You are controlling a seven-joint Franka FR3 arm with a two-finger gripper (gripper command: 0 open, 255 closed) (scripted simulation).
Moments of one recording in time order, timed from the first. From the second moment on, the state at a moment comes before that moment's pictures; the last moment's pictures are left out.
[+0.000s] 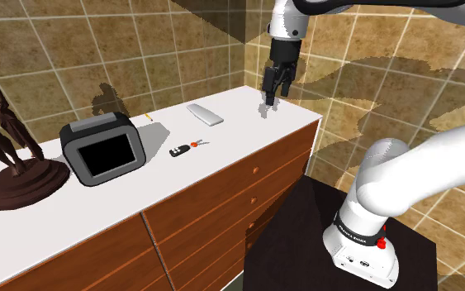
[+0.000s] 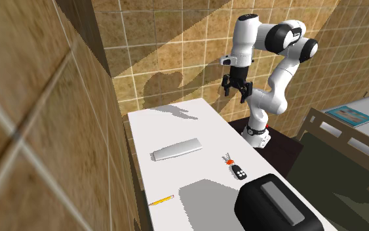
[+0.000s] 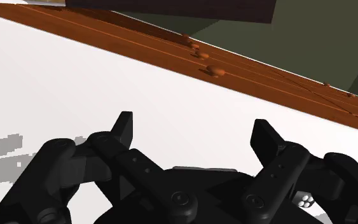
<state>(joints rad) 0.02 -0.75 -0.02 -2.29 0.03 1.56 0.00</state>
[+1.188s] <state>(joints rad) -0.01 -0.13 0.03 -1.92 0.02 1.79 0.16</state>
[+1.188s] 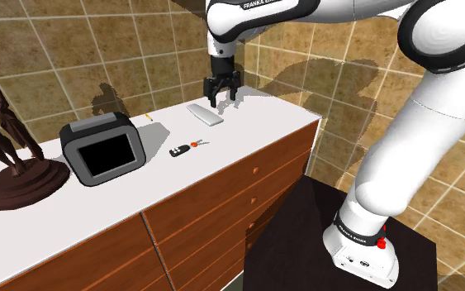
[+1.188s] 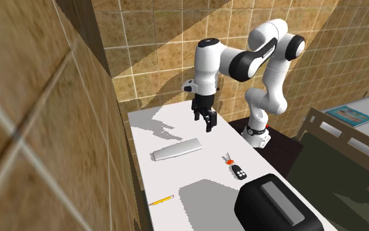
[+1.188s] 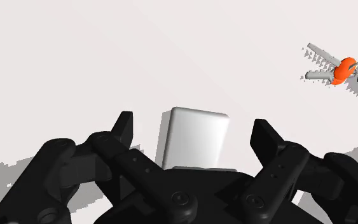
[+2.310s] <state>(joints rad) -0.01 0.31 0.02 -1.55 -0.01 1.84 0.25</state>
